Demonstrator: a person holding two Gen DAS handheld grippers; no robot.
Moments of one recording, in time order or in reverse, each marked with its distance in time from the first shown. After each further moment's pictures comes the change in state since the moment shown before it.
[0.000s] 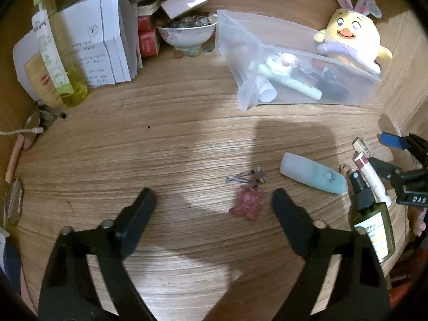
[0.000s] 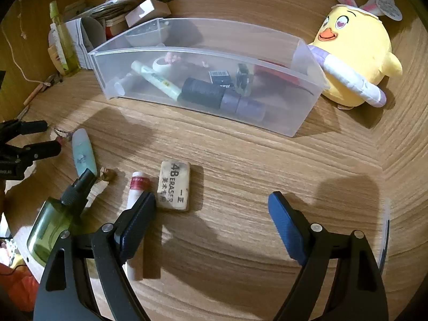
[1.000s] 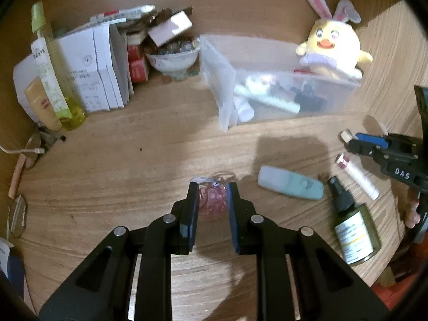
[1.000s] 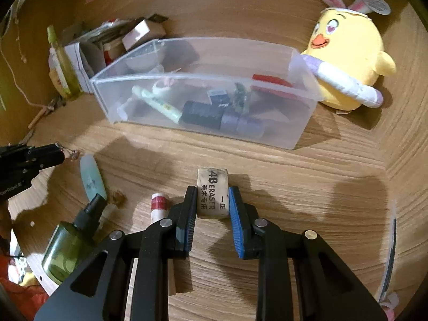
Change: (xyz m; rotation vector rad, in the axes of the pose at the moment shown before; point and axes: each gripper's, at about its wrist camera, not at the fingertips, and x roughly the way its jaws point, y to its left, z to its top) left arm -0.023 -0.010 0.002 0.043 -0.117 -0.037; right arm -0.012 -0.004 0.006 0.083 -0.090 0.032
